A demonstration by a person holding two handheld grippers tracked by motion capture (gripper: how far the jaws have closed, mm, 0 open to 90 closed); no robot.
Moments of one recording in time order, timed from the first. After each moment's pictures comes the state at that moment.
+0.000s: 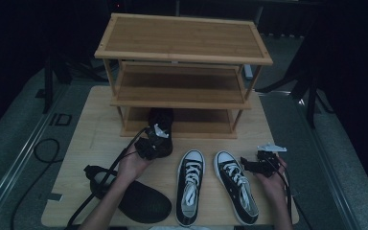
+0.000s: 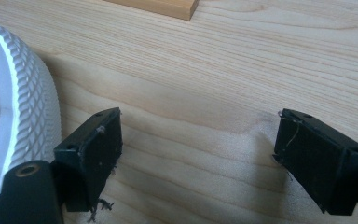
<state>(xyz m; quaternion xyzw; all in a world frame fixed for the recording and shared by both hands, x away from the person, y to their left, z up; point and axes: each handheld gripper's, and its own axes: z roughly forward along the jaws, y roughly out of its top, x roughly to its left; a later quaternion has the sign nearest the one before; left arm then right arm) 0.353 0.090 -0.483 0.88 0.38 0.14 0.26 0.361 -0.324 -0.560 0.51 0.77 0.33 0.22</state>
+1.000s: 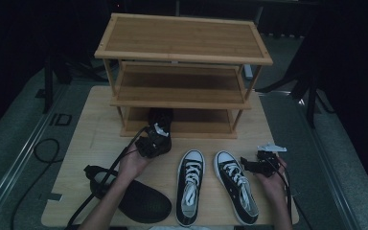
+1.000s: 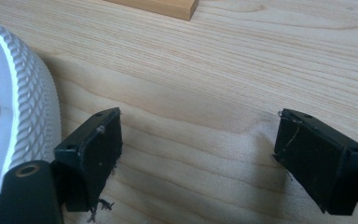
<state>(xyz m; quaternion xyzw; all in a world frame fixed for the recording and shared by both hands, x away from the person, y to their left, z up) 0.366 0.093 -0.490 0.88 0.39 0.13 0.25 0.361 -0.324 -0.560 0.51 0.77 0.33 0.22</state>
